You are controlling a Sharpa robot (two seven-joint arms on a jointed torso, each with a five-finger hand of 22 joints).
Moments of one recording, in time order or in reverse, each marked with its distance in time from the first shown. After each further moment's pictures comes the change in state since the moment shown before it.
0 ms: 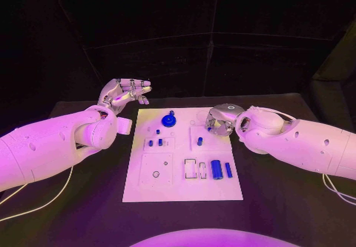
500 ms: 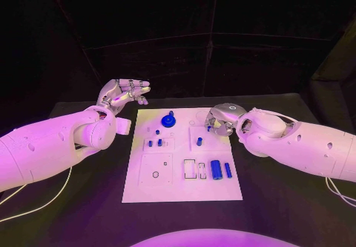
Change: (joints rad) left arm 0.000 -0.001 0.000 -0.006 0.001 0.003 -0.002; left_hand 0.004 0.004 -0.003 -0.003 0.000 -0.004 0.004 0.000 0.000 0.000 0.000 0.001 0.000 0.000 0.000 0.000 -0.003 0.000 0.000 0.000 -0.004 -0.002; right arm -0.007 -0.032 -0.003 0.052 -0.010 -0.094 -0.018; right_hand -0.003 0.005 0.049 -0.030 0.012 0.006 -0.001 0.002 0.005 0.009 -0.001 0.002 -0.007 0.000 -0.007 0.000 -0.004 0.000 0.010 -0.004 0.014 0.021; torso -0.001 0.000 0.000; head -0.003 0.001
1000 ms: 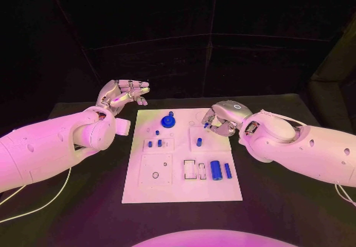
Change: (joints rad) left arm 0.000 -0.002 0.000 0.000 0.001 0.002 -0.001; left_hand 0.000 0.000 0.000 0.000 0.000 0.000 0.000 0.000 0.000 0.000 0.000 0.003 0.000 0.000 0.000 0.000 0.000 0.000 0.000 0.000 0.000 0.000; right arm 0.001 -0.068 0.001 0.130 0.024 -0.121 0.003; right_hand -0.008 -0.008 0.005 -0.005 0.000 0.000 0.000 -0.001 -0.005 0.000 0.000 -0.004 0.001 0.000 0.000 0.000 0.002 0.000 0.000 0.000 0.004 0.012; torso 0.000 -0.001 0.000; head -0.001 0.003
